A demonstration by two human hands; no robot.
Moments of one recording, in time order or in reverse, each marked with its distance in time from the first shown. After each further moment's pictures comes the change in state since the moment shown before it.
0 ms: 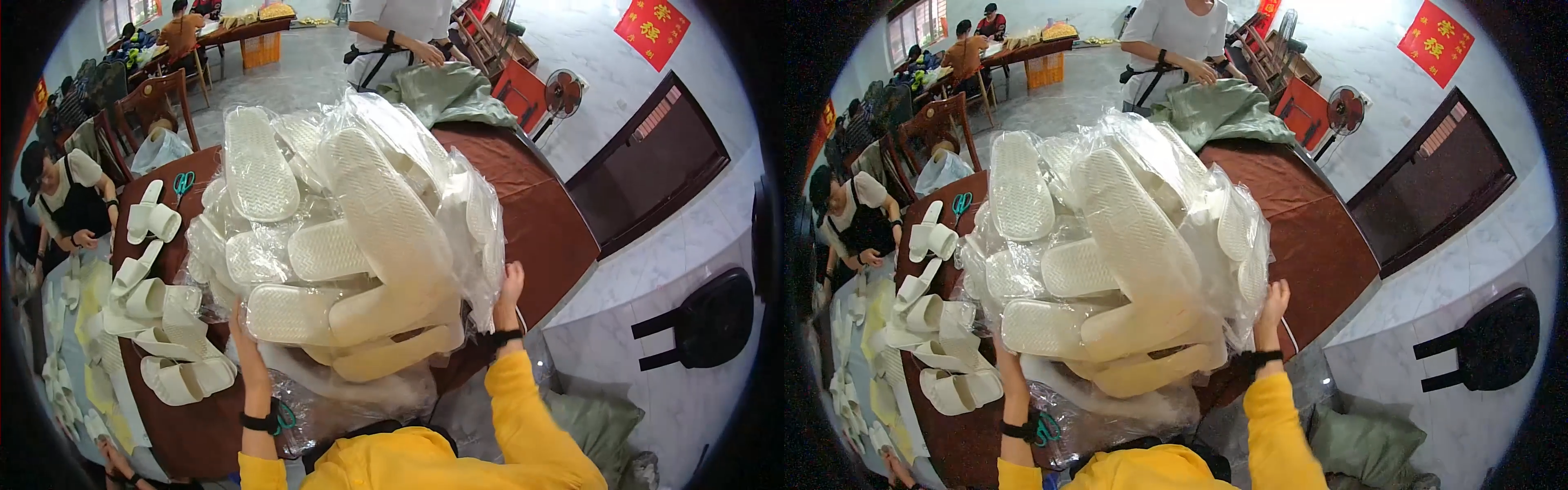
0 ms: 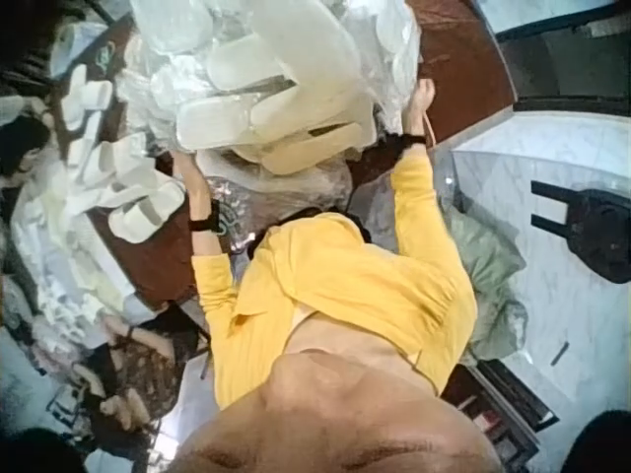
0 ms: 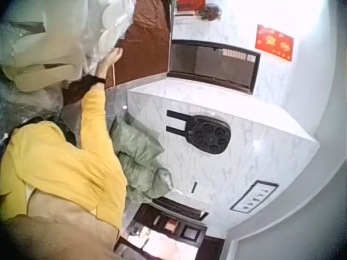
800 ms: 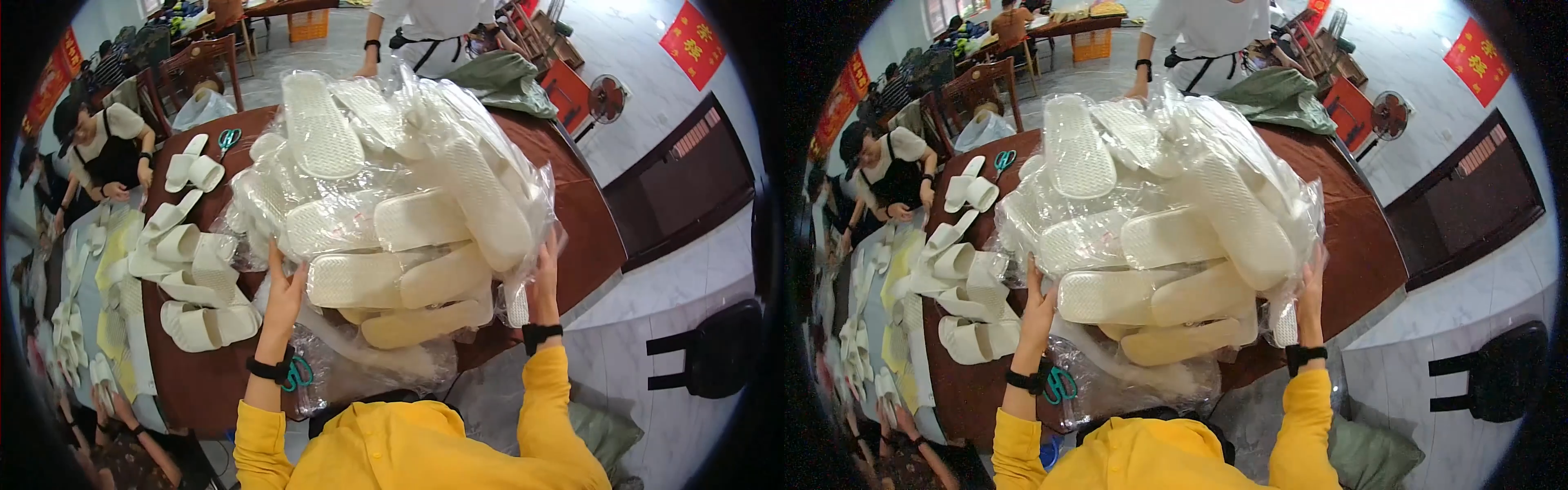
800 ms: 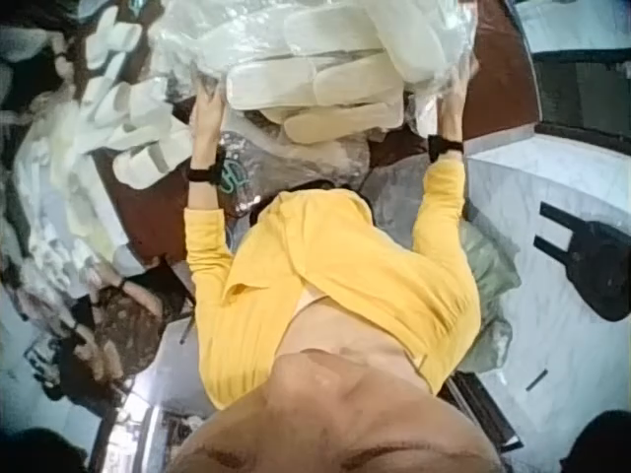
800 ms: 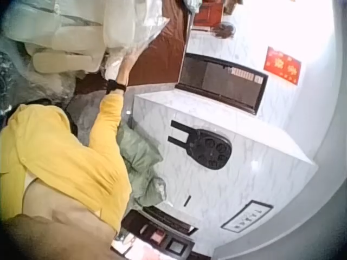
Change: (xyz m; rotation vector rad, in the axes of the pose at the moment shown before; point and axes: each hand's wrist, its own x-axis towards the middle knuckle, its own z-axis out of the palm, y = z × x) left_hand 0.000 0.029 0.012 0.255 -0.146 0.132; right_hand -0.037 -0.073 -0.007 -0.019 -0.572 -0.106
